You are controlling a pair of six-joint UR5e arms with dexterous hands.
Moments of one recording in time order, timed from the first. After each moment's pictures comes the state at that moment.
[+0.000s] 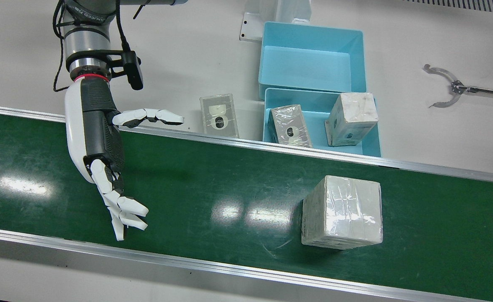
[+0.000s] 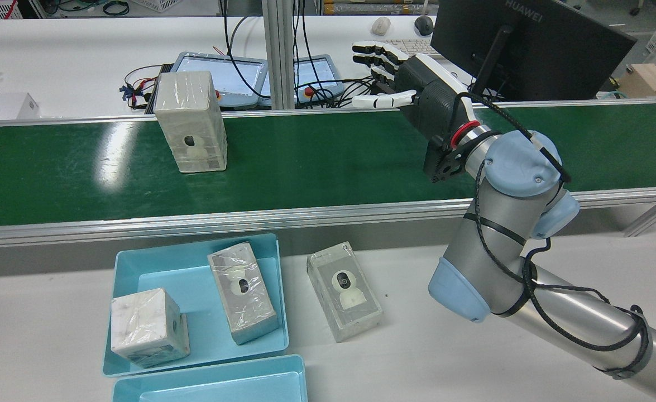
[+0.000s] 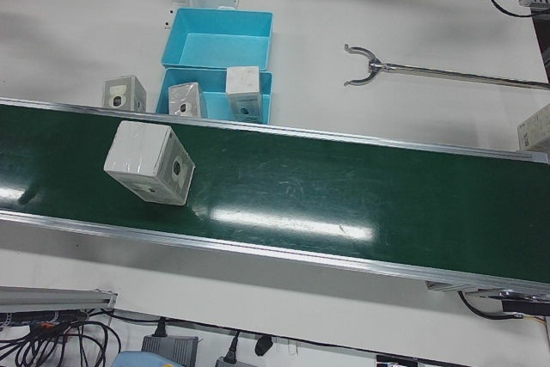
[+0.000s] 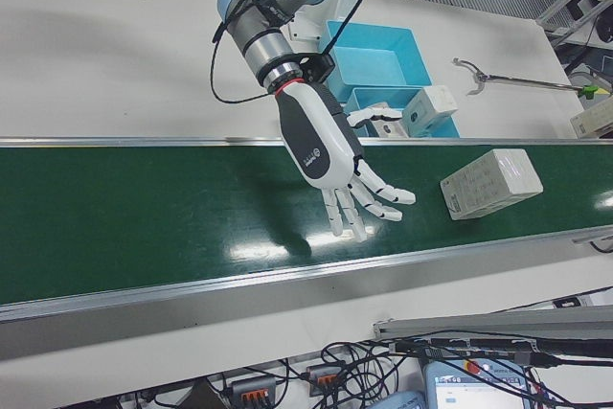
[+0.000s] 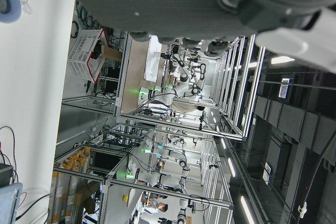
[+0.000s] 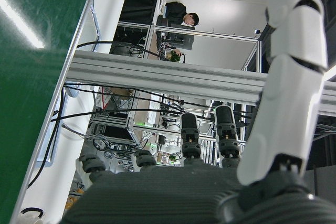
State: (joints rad) left arm -1.82 -1.80 -1.75 0.40 1.93 -0.16; right arm 0.83 -0.93 1.82 -3.75 -1.15 -0.27
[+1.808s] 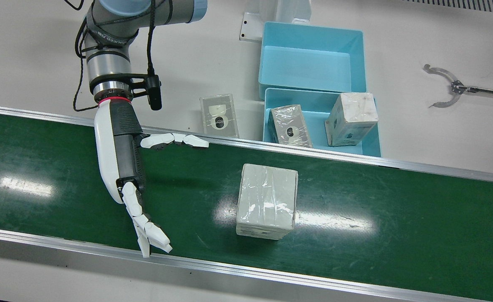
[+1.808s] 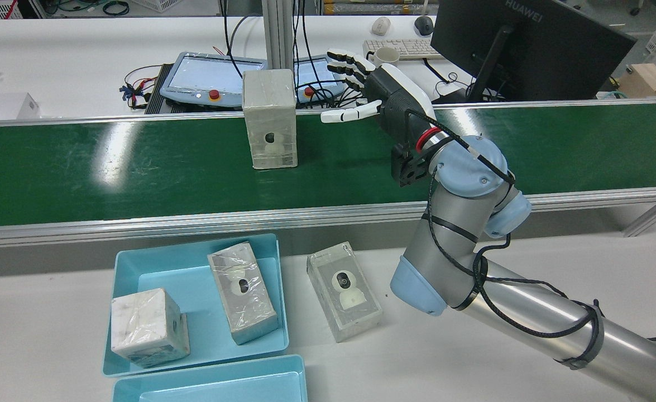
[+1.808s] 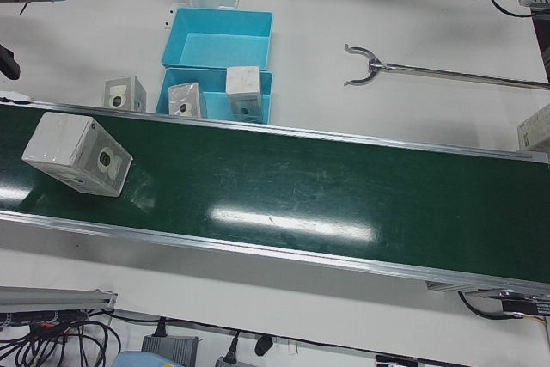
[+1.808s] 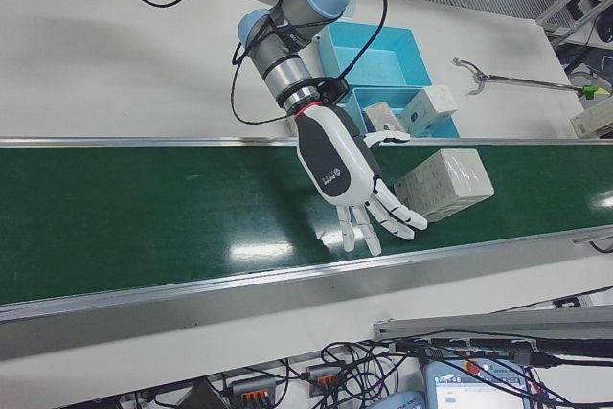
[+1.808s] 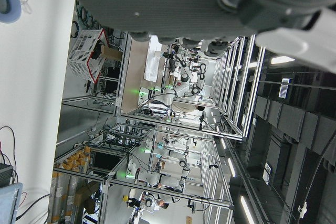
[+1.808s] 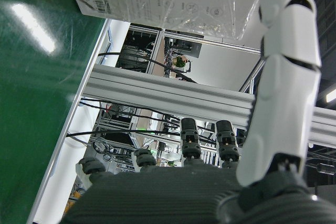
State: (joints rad) left arm -1.82 -1.80 -1.75 0.40 1.93 -0.16; right arm 0.79 -0.85 1.67 -3.67 -1.14 -0.35
